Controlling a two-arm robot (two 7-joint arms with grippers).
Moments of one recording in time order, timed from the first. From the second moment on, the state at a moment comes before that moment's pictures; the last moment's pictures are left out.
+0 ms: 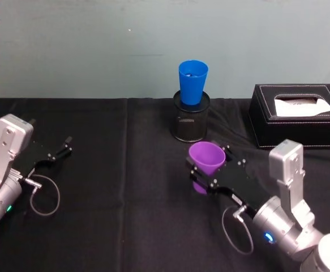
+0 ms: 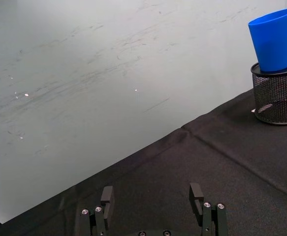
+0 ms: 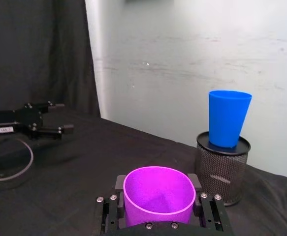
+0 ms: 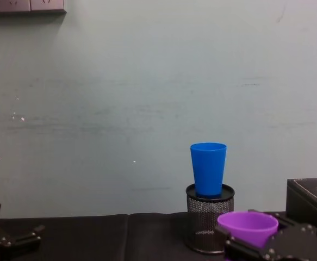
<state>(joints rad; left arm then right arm) -0.20 0.60 0.45 -1.41 -0.25 -0.12 0.03 0.06 0.33 -0.33 -1.49 0.27 -0.22 0.37</state>
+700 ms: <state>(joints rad) -0.20 0.60 0.45 -1.41 -0.25 -0.12 0.03 0.05 0.25 -0.31 -1.38 0.21 -0.29 0.35</state>
